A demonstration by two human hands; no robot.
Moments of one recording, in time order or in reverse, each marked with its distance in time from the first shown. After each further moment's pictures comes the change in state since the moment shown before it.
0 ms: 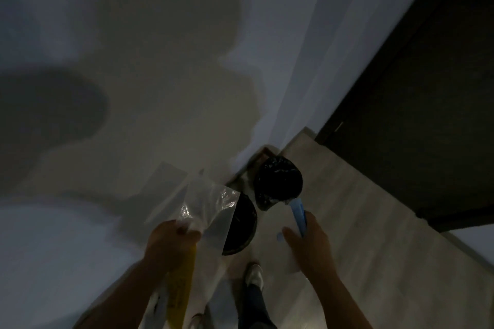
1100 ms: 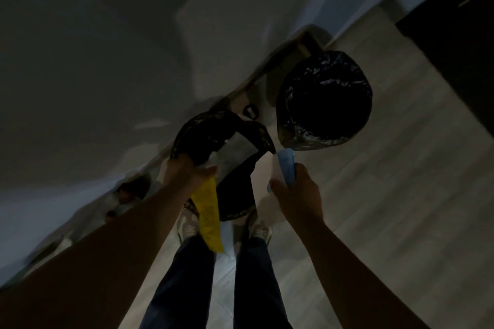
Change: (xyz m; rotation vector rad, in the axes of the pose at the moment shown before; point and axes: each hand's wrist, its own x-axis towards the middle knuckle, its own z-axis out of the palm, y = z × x) left_hand 0.367 -0.138 0.268 0.082 -0.232 -0.386; right_hand 0.288 0.186 0.230 -0.156 -0.270 0.193
